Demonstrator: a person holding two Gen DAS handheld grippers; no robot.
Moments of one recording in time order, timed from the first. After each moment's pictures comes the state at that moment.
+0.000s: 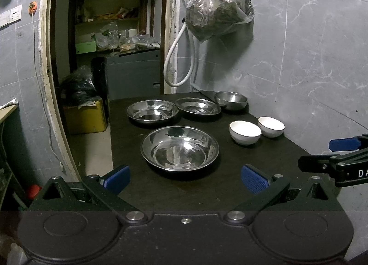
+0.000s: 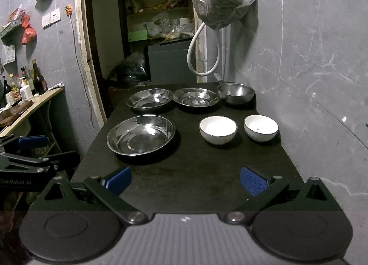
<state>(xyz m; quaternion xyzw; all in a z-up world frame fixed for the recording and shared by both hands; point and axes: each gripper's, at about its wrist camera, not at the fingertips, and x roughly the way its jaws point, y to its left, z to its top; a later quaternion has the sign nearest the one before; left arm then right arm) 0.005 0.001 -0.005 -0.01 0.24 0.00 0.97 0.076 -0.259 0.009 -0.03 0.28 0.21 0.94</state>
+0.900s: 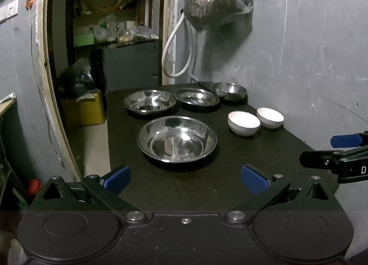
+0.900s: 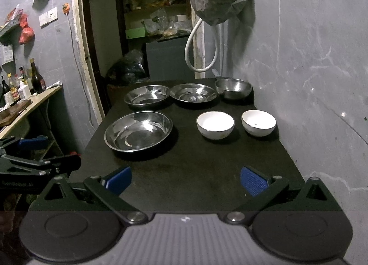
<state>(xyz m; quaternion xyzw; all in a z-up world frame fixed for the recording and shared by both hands) 0.007 -0.002 -0.015 -0.02 0.27 0.00 0.96 0.078 -0.265 0.003 -0.03 0.30 0.20 0.93</state>
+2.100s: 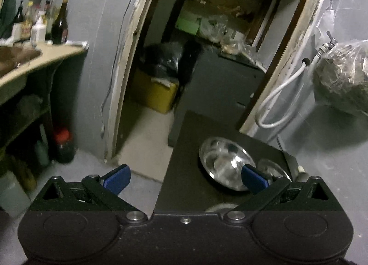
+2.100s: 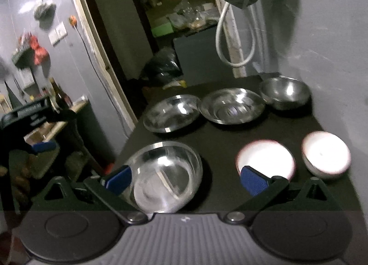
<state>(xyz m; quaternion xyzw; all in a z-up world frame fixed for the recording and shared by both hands) 0.166 0.116 0.037 -0.23 0.23 0.22 0.92 0.249 -0.218 -0.004 0.05 0.33 0.32 0.89</state>
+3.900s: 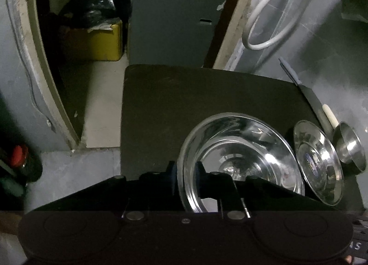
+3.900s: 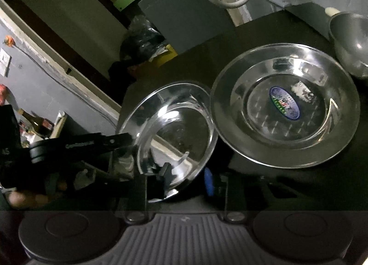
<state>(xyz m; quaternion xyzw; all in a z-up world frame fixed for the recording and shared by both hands) 0.417 0.195 -0.059 -0.15 0.44 0.06 0.89 0.451 -0.082 -0.086 0.16 0.48 0.28 0.82</state>
